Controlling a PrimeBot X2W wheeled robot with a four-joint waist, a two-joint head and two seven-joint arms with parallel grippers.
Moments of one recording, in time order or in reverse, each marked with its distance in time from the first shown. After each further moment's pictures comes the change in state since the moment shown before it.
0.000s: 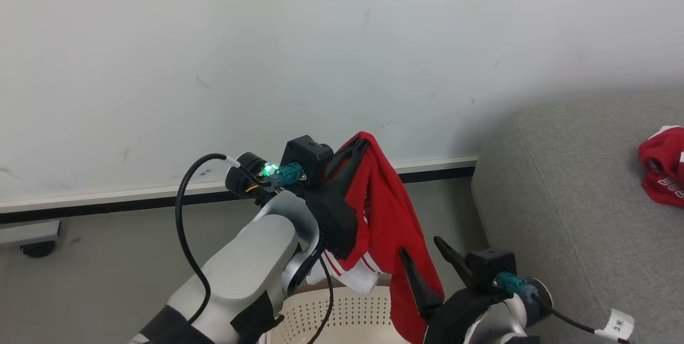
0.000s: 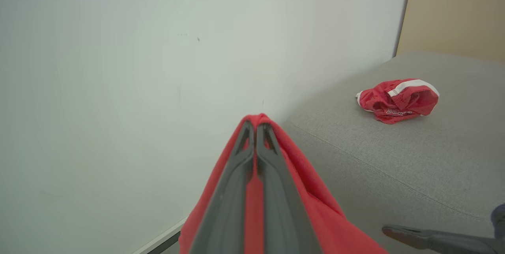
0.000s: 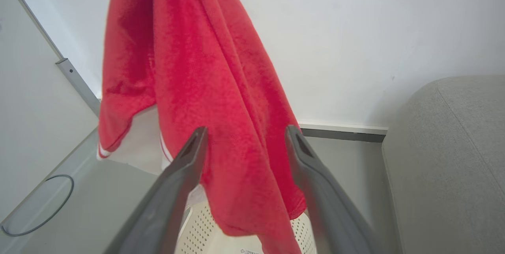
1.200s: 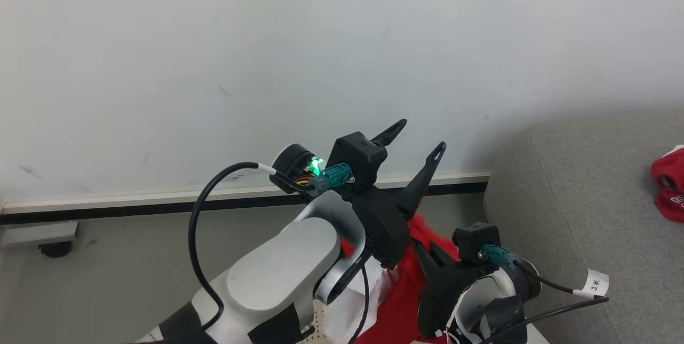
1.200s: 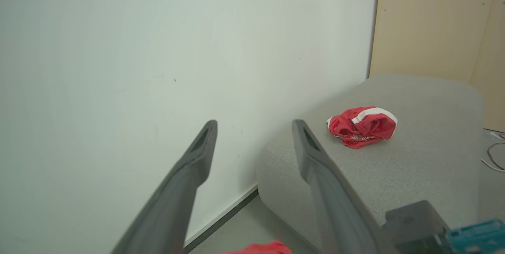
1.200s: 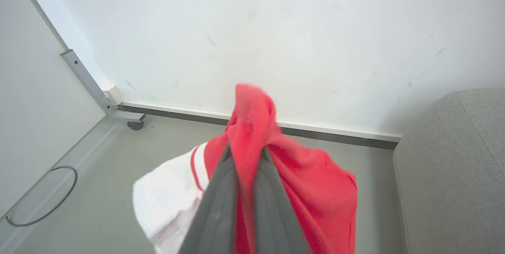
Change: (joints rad) left arm -0.040 0.010 -0.129 -0.265 -0.102 0.133 0.074; right arm -0.178 0.000 0.032 0.235 0.051 0.000 0.000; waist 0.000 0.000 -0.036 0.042
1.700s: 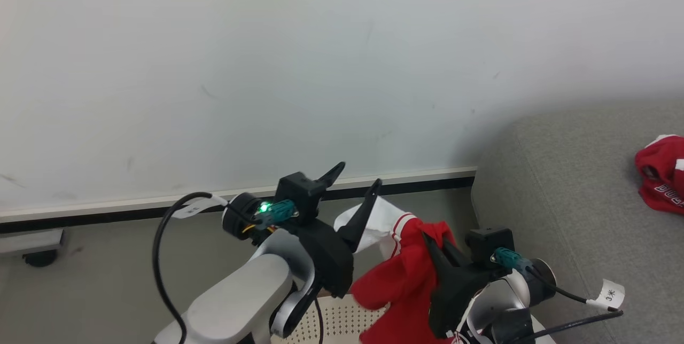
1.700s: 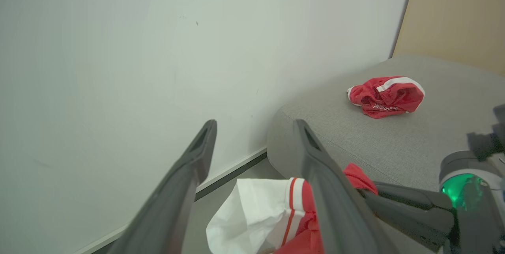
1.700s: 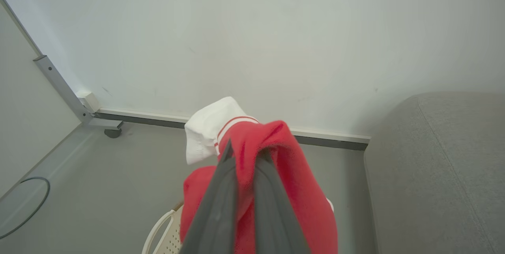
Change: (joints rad) left arm 0.115 0.090 0.007 0.042 -0.042 -0.008 -0.047; right arm 0.044 0.000 -0.058 -0.077 -0.069 0.000 0.003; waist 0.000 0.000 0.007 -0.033
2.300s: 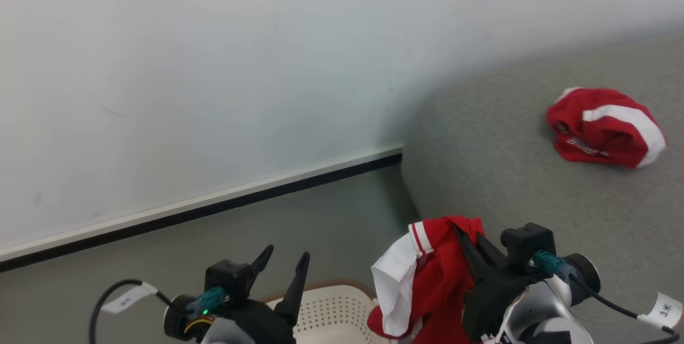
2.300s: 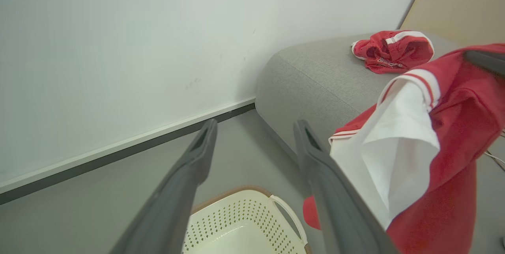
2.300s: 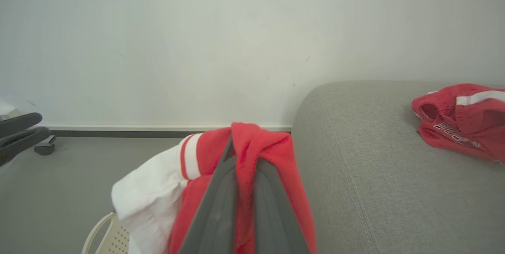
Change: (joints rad) left arm 0.287 0.133 0.064 -0.059 -0.082 0.083 -0.086; right arm 0.125 -0.088 -0.033 -0.308 -0.039 0.000 0.124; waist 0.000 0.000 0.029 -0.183
